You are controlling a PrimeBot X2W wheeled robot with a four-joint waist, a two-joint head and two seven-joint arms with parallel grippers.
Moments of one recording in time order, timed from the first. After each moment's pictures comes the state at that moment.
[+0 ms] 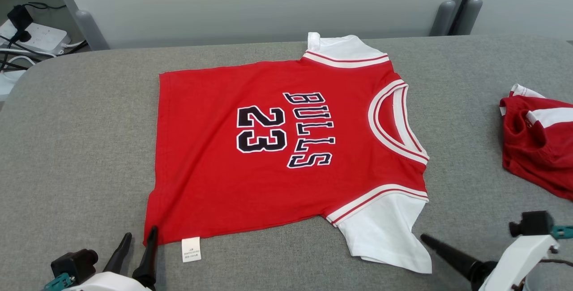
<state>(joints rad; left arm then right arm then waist) -0.11 0.24 -0.23 0.63 -0.74 -0.13 -0.25 0.01 -0.31 0.18 0.12 1.25 0.13 0.57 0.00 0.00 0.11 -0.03</state>
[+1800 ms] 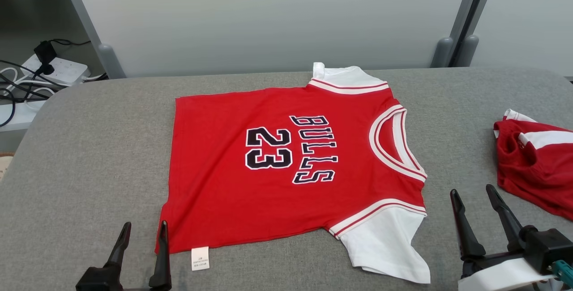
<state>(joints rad) 0.11 0.05 0.03 0.18 -0.14 -0.01 -0.25 0.01 -0.12 0.07 0.15 0.21 0.13 -0.25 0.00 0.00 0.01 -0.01</state>
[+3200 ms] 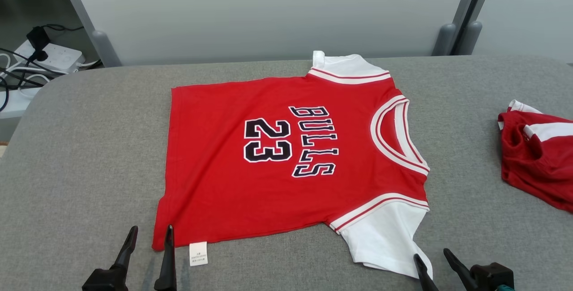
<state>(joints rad) 0.11 0.05 0.00 0.20 -0.15 -0.01 -0.25 0.00 -0.12 0.24 0.51 0.29 0.13 -0.25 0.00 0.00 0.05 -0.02</state>
